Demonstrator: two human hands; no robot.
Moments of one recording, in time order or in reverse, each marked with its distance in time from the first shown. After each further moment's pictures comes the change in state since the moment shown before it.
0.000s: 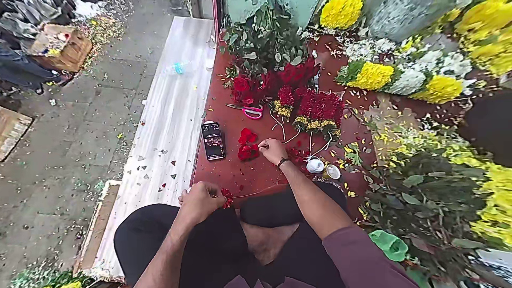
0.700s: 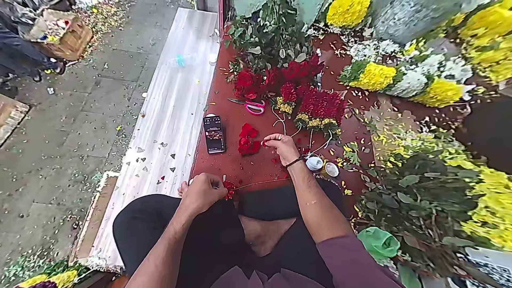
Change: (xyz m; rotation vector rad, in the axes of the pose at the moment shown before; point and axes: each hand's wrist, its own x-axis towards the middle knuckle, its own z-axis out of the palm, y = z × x) left_hand -0.001 0.002 0.006 -0.026 -0.005 0.033; right_hand -0.024 -0.006 -0.022 0.797 0.024 0.128
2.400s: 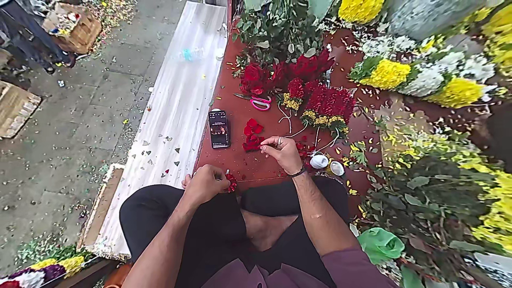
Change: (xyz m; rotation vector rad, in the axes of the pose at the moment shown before) left_hand 0.003 -0.001 0.000 -0.017 0.012 -0.015; right_hand -0.070 -0.022 0.014 -0.067 -0.215 -0.379
